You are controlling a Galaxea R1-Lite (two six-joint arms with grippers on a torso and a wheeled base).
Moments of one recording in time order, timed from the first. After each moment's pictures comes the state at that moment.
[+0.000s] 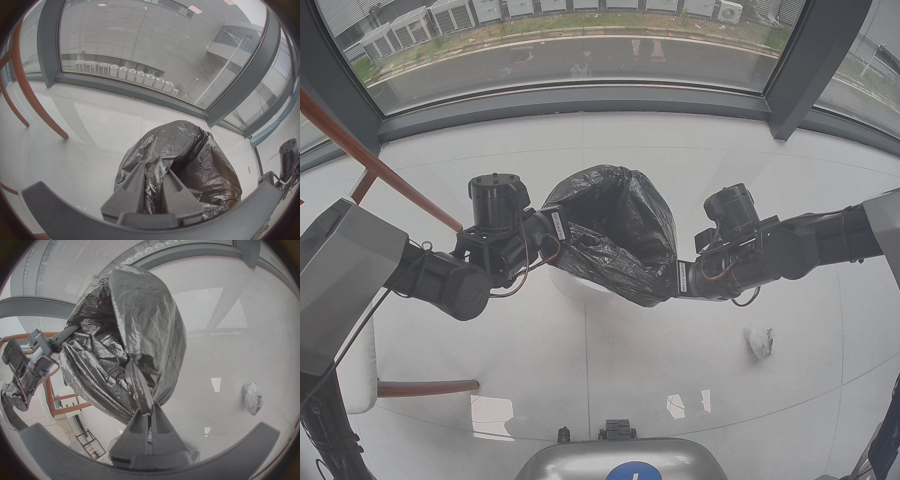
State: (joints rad) left arm -0.45 2.11 -1.26 -0.73 0.19 -0.32; right arm 0.51 2.08 -1.43 0.16 0.15 0.40
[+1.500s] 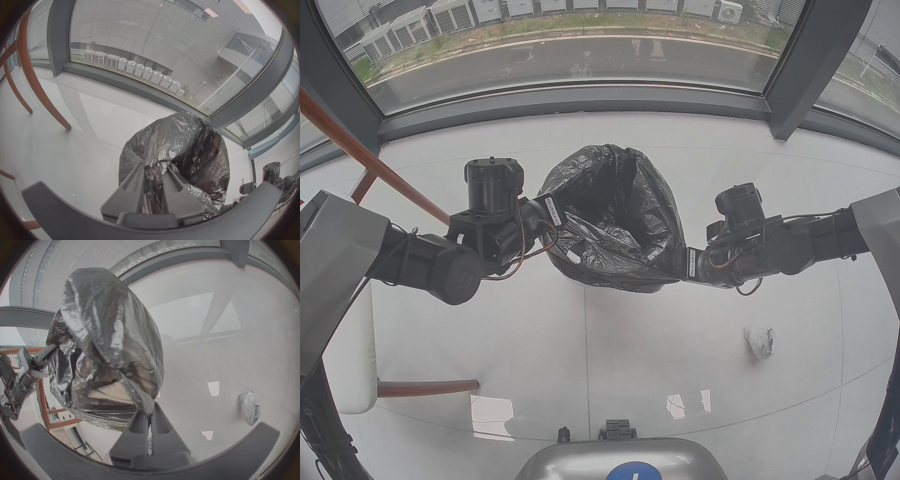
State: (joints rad) left arm -0.45 2.06 -1.32 -0.58 0.20 -0.45; right arm 0.43 2.14 -1.46 0.06 0.14 0.41
